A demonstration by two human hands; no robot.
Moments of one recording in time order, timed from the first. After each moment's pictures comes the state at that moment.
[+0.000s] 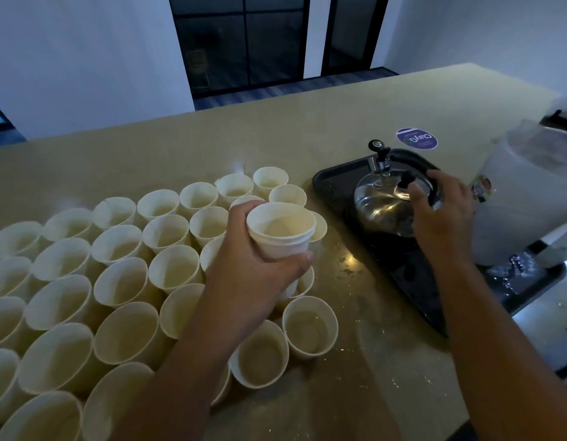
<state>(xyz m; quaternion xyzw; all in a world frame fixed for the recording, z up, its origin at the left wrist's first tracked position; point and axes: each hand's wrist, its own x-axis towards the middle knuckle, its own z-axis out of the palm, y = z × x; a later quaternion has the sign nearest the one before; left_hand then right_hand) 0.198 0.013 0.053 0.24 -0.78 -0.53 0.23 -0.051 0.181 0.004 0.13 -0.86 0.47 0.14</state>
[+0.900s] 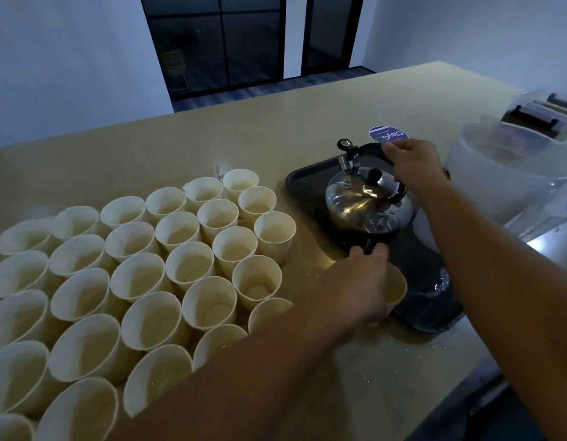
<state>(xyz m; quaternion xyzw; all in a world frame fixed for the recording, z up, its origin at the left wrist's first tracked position) 0.080 0.117 0.028 0.04 -0.94 -0.30 -0.13 -0.151 0.167 0.045 0.11 -0.85 0.52 0.00</state>
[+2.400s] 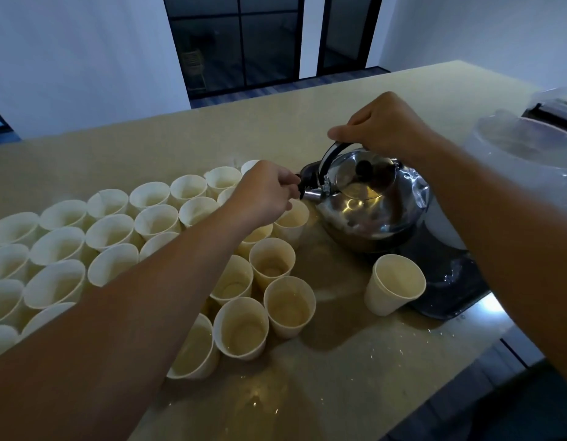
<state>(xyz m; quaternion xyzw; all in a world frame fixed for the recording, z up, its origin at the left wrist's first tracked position) 0.102 -0.007 0.072 0.23 -0.87 -0.43 0.10 -0.058 0.126 0.131 0.36 -0.86 0.36 -0.05</state>
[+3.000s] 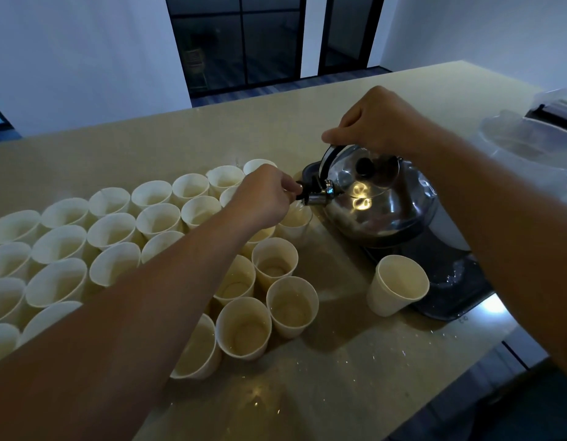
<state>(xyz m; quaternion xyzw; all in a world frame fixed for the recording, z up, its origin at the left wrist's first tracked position) 0.102 -0.010 0.068 0.25 -0.89 -0.37 0.08 -0.048 0.115 0.142 0.41 -0.87 0.26 -0.04</state>
